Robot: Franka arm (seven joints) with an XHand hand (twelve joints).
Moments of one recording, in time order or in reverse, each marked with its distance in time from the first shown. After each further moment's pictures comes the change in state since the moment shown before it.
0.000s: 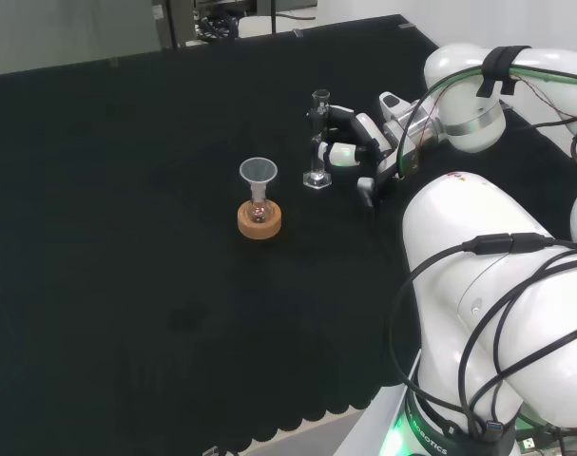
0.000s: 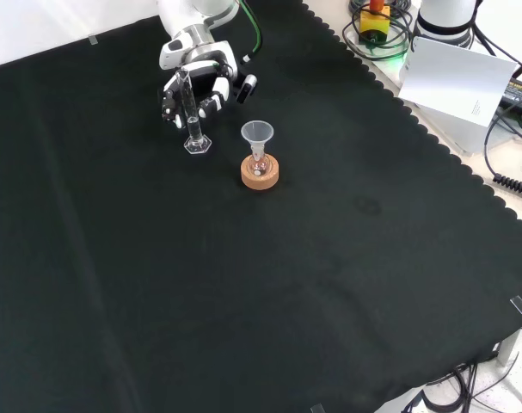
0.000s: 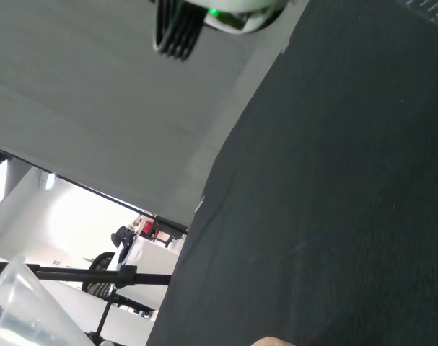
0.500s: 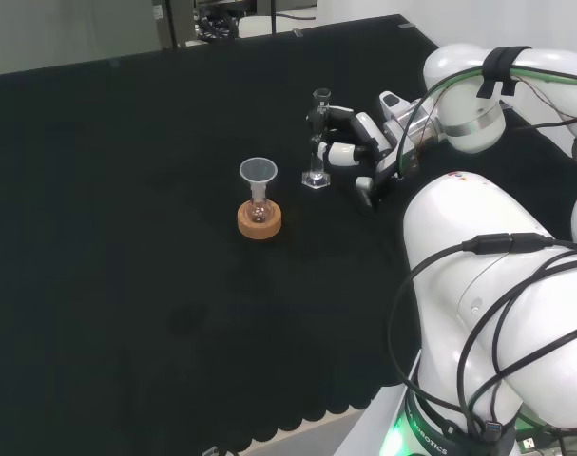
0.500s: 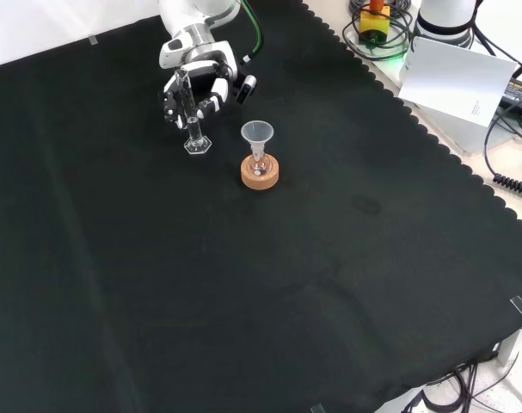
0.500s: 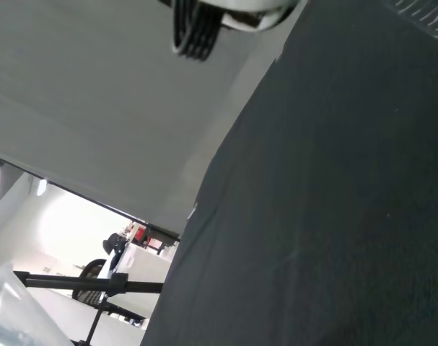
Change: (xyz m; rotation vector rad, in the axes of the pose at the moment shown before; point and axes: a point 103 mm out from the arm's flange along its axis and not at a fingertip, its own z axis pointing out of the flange) arm 0.000 0.002 0.000 -0.021 -0.020 0.010
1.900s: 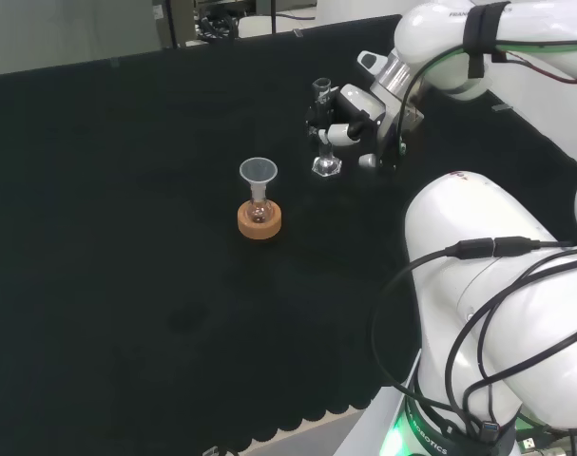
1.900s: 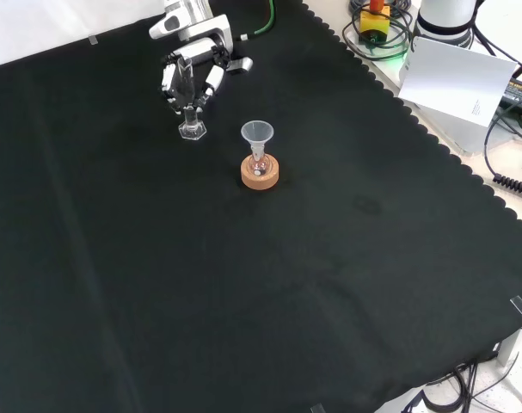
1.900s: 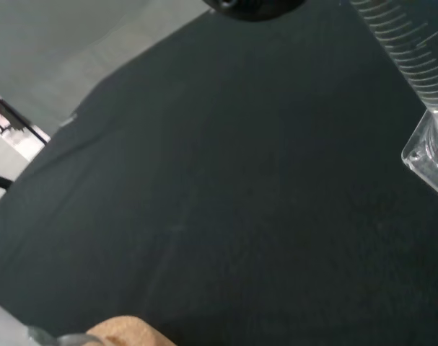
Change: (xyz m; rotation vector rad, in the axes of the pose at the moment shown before) arm 0.039 0.010 -0.027 0.148 -0.495 -0.010
